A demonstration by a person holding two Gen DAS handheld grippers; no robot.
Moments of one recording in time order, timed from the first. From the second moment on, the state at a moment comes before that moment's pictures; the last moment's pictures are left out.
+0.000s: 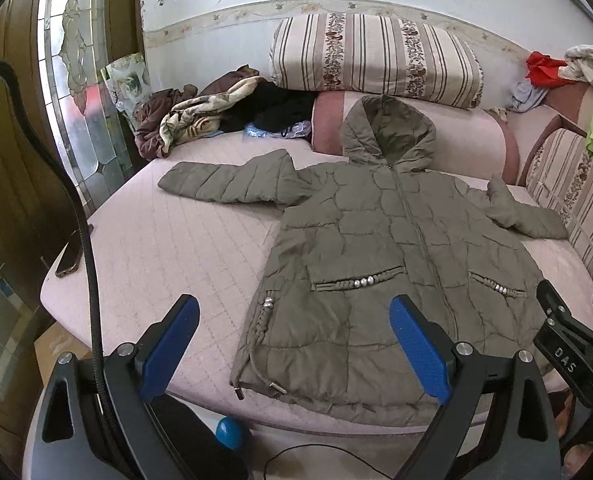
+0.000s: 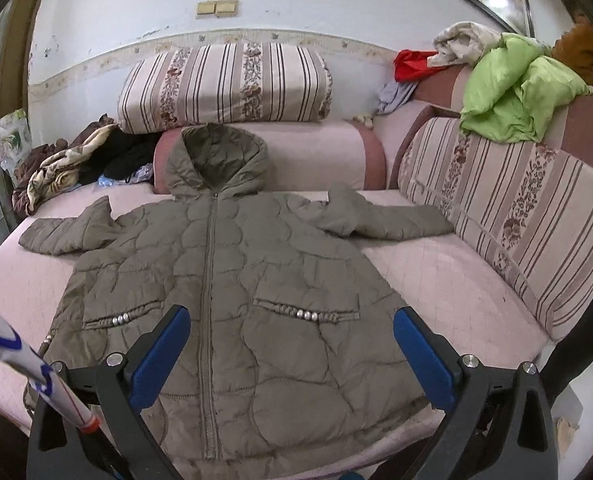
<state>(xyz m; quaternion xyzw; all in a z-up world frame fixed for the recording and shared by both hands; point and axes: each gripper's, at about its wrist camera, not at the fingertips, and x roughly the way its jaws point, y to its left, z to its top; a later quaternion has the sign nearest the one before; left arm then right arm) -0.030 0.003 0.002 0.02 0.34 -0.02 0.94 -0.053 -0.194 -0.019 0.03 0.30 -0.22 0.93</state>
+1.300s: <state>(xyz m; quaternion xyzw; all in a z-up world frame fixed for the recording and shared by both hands) 0.001 0.081 -0.017 -0.05 0.38 0.07 0.92 -0.029 -0.160 -0.023 0.06 0.30 -0.16 0.94</state>
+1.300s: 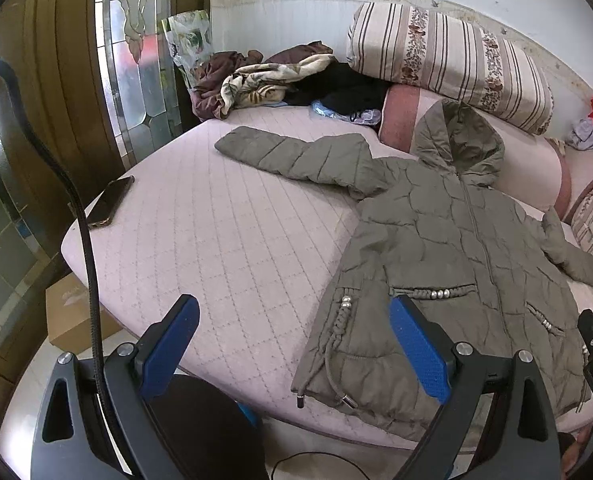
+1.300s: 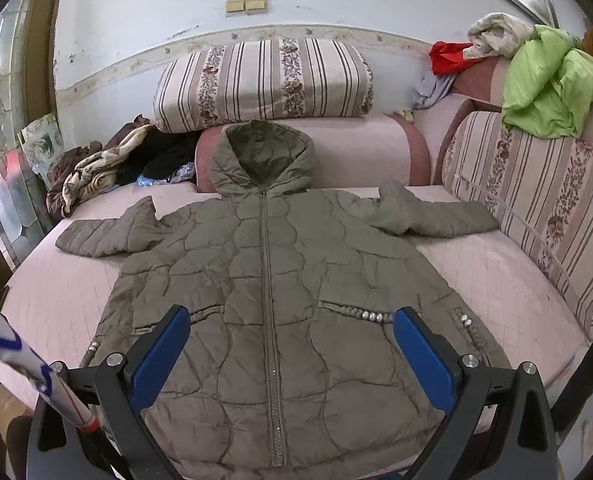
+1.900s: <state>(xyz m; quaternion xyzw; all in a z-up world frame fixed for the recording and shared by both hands) 0.019 0.079 -0.034 -0.03 0.39 0.08 0.92 -0.016 -0.177 -0.040 0.06 0.32 -0.18 0.93</state>
